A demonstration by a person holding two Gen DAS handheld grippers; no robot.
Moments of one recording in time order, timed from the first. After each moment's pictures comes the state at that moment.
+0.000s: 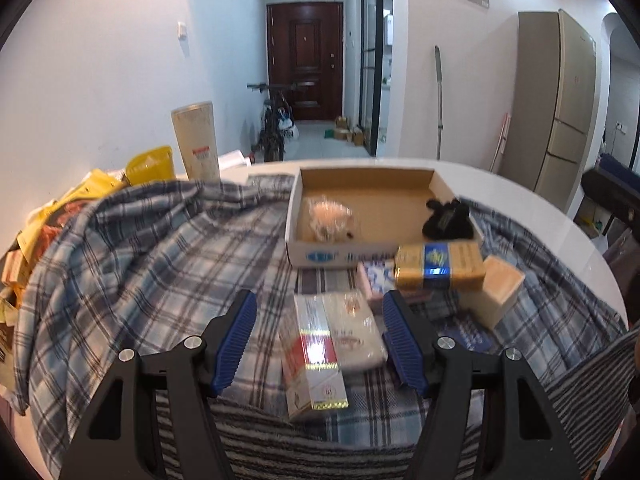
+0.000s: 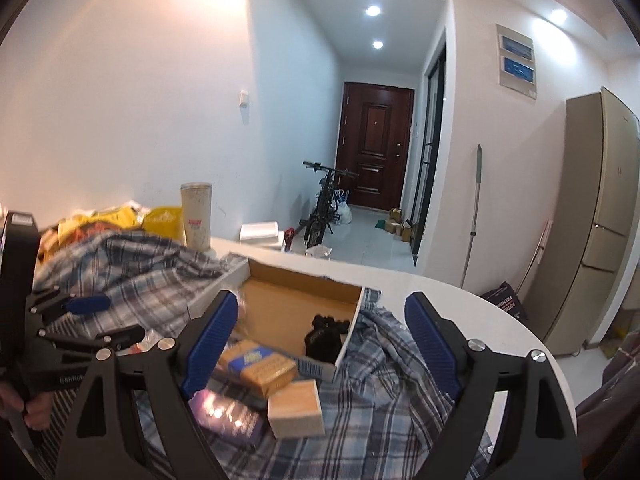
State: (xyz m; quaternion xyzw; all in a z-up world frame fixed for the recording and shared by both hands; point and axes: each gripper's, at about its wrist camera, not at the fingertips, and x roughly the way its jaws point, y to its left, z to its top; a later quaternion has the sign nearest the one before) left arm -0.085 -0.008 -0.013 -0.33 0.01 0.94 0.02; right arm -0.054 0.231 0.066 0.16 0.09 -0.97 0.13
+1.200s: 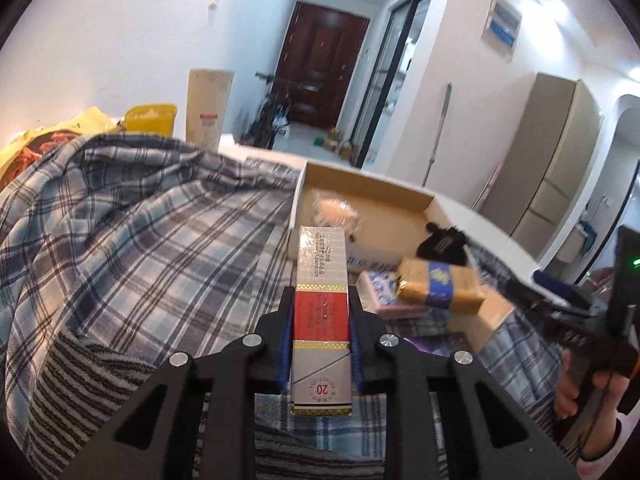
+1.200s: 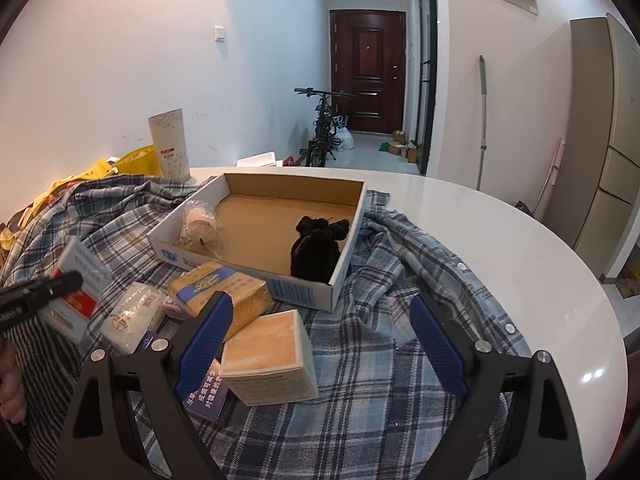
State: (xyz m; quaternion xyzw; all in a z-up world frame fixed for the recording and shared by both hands) left arm -0.087 -0.051 -0.034 -0.30 -0.12 0.94 0.06; right arm -0.120 0.250 -0.020 0.30 0.04 -0.94 0.13
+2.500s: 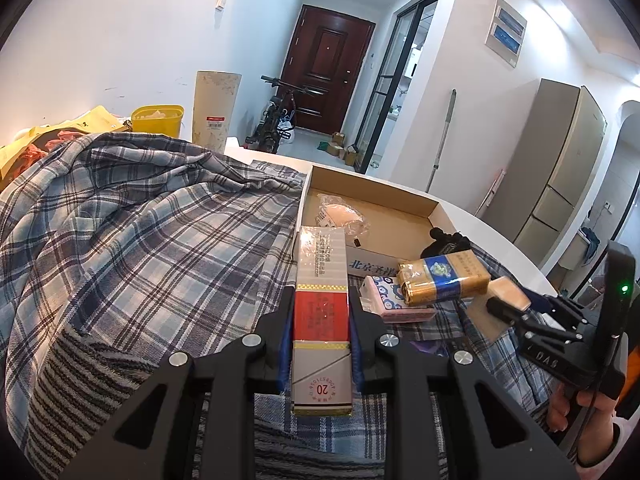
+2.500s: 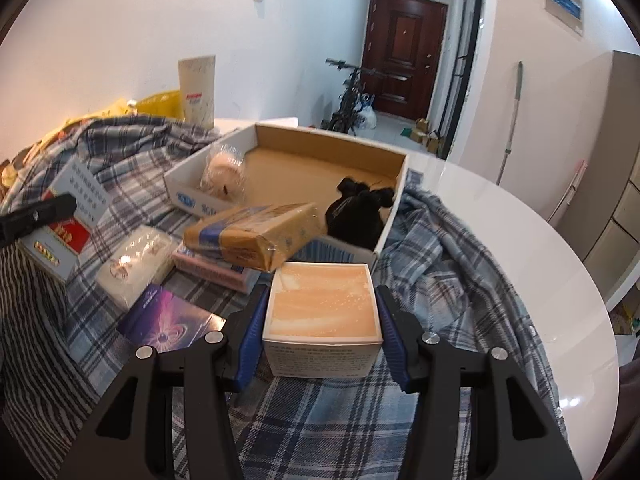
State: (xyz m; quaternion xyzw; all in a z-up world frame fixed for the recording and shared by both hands) left arm -0.087 -0.057 -0.035 -0.30 -0.13 0.94 0.05; right arm -0.120 0.221 -0.044 0.33 0.11 -0.93 0.16
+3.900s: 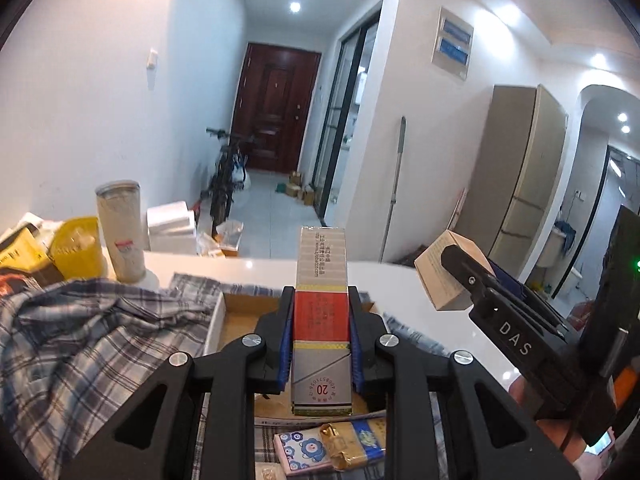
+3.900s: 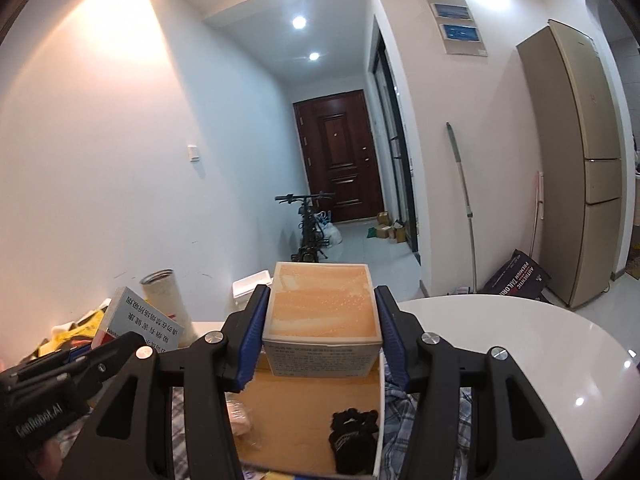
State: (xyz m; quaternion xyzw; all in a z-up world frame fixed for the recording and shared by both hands) left arm -0.203 0.019 0.068 -0.24 -0.08 0.96 0.12; right arm -0.182 0.226 0.087 0.13 -0.08 -0.98 0.09
